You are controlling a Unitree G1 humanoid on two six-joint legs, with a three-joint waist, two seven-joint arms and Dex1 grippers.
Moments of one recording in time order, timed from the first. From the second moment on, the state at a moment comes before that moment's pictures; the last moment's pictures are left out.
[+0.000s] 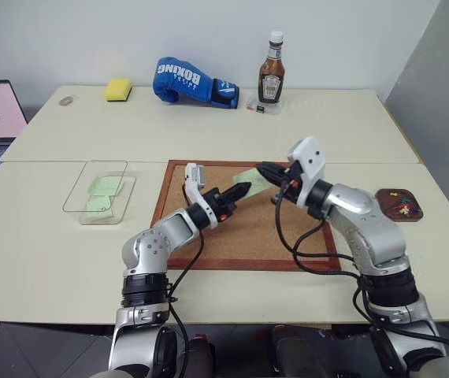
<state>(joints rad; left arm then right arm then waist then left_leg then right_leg) -0.52 0.08 0.22 0.09 -0.83 0.93 -0.47 -0.56 -0.31 0.07 -0.24 0.24 0.59 0.55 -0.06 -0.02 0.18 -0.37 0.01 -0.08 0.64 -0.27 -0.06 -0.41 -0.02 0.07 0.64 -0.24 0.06</state>
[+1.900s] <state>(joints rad) -0.62 0.23 -0.44 -0.02 -0.17 0.40 -0.86 -0.46 -0.53 -0.53 0.29 0.34 0.70 0.22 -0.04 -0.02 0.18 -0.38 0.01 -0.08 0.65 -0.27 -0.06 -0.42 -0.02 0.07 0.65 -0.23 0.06</state>
